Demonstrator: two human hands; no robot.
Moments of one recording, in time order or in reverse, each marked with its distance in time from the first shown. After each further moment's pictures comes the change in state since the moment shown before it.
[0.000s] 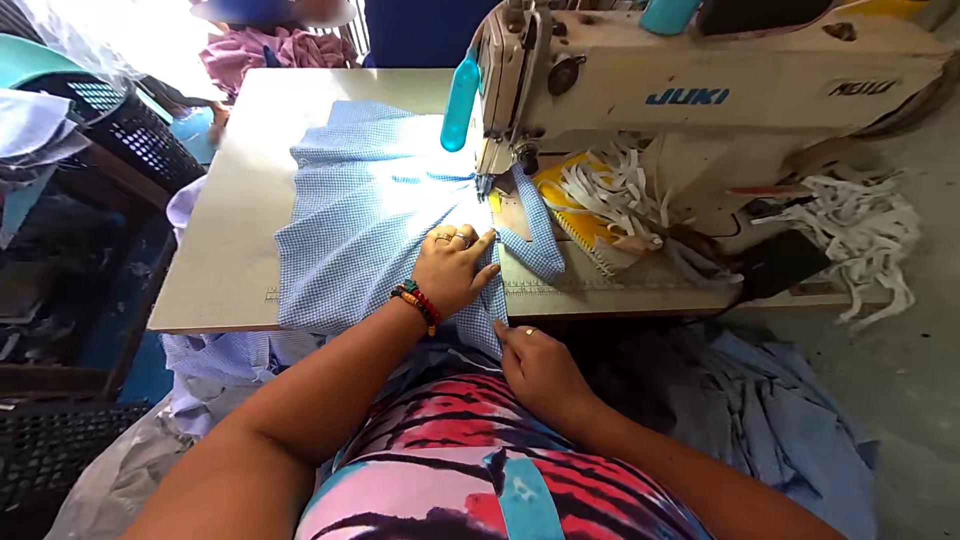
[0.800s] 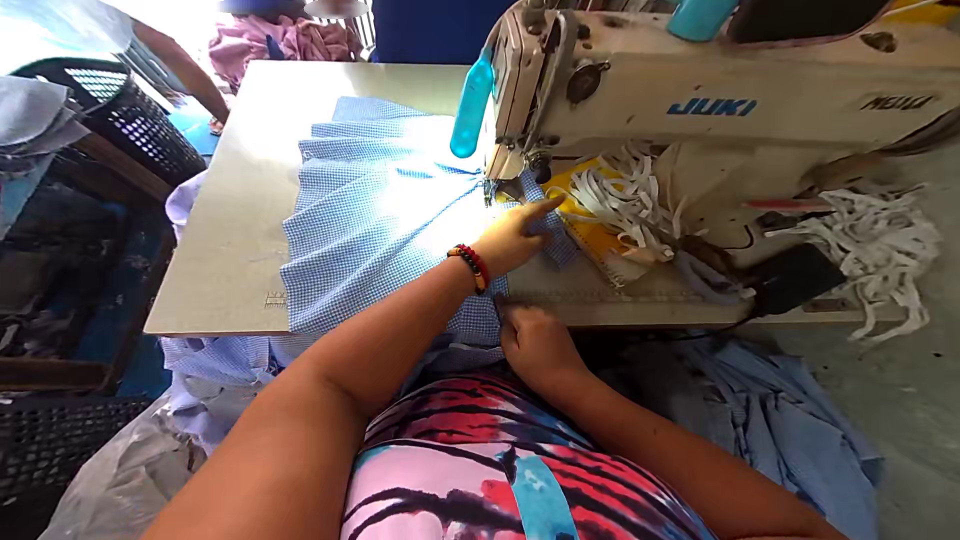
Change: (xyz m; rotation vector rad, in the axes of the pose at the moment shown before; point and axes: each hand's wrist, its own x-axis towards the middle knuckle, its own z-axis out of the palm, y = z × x) left_hand 0.087 0.022 -0.008 -0.809 -0.191 -0.062; right_hand 0.046 0.002 -0.006 -0.040 -0.106 0.100
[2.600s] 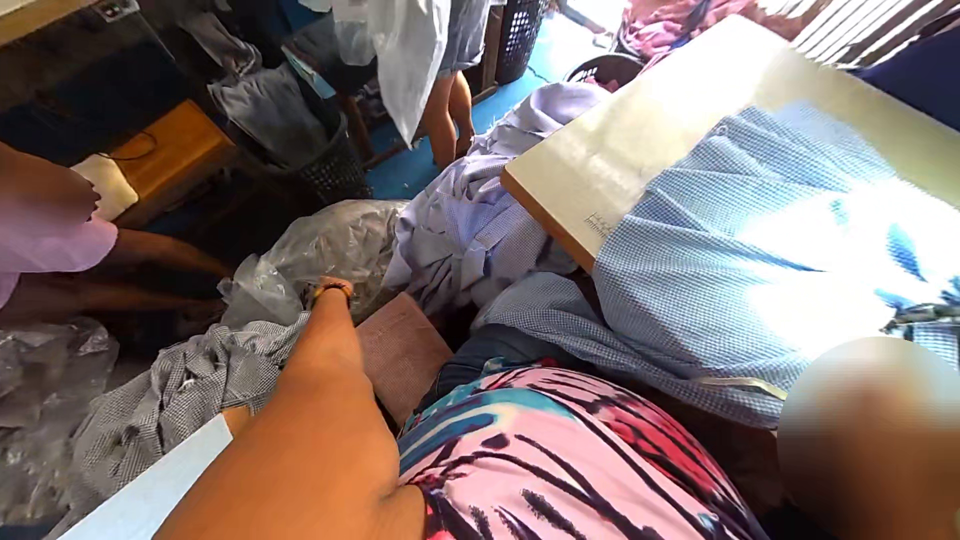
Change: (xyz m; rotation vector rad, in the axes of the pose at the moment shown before) left_hand -0.607 -0.159 -0.035 -0.225 0.976 -2.098; right_hand 0.085 0.008 -0.006 -0.287 0.045 -0.085
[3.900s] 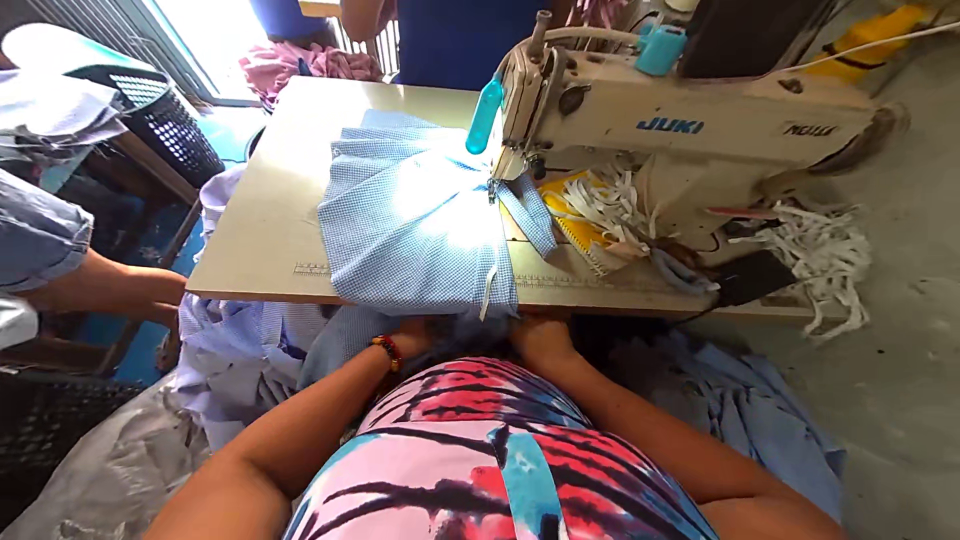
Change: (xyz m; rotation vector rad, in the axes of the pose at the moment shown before) left_hand -0.349 0.172 0.181 0.710 -0.660 1.601; right_hand -0.111 0.021 0.054 -0.186 -0.340 0.071
